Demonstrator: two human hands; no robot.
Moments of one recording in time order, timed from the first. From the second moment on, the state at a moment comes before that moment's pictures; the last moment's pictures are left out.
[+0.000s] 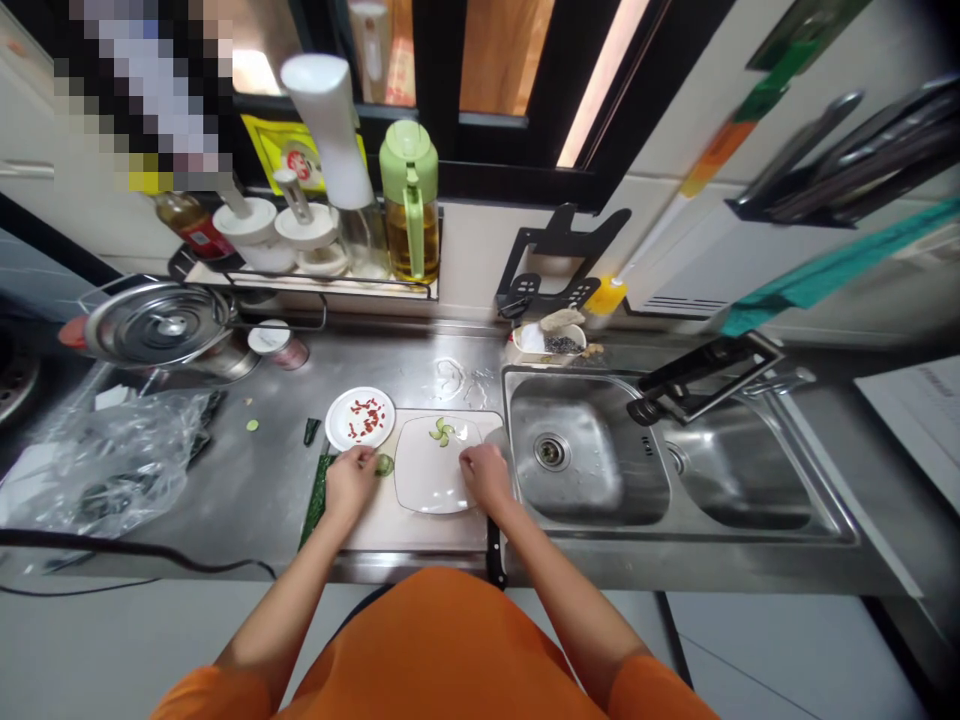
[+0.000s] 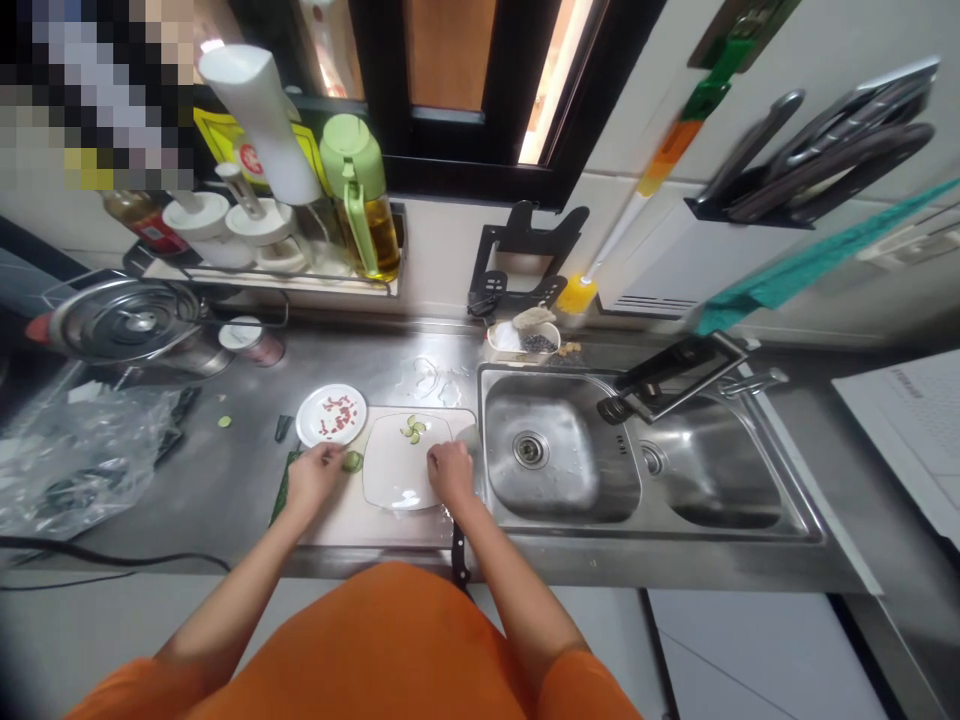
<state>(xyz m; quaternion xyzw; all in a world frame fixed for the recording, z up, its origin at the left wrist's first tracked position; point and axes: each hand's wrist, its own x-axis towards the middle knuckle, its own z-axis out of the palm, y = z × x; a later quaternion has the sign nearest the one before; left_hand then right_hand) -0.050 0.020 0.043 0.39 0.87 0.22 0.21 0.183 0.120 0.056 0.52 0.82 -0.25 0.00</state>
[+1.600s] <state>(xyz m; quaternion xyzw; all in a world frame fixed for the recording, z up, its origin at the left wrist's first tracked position) -0.020 0.034 0.045 0.30 0.72 0.41 0.48 0.165 0.088 0.035 0.51 0.70 -0.48 -0.17</state>
